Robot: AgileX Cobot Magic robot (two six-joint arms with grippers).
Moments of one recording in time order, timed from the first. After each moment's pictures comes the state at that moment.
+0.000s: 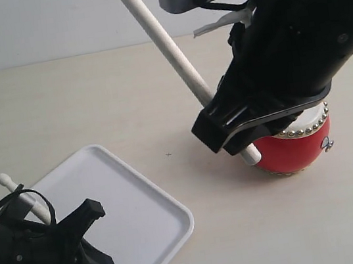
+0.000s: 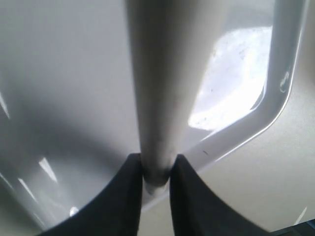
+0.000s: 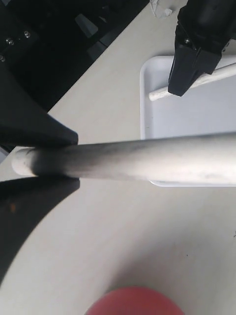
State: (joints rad) left arm -0.52 1.53 -0.38 -1.39 0.46 0.32; right arm 0.80 1.33 -1.17 0.18 1.17 0.03
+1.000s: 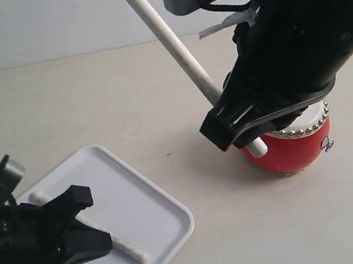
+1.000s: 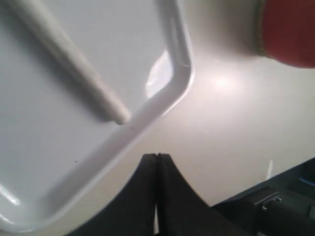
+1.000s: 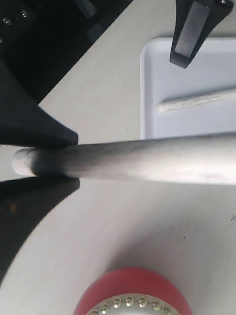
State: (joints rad) left arm -0.52 1.31 -0.38 -1.37 0.52 0.46; right arm 0.80 1.33 -1.17 0.13 1.17 0.03
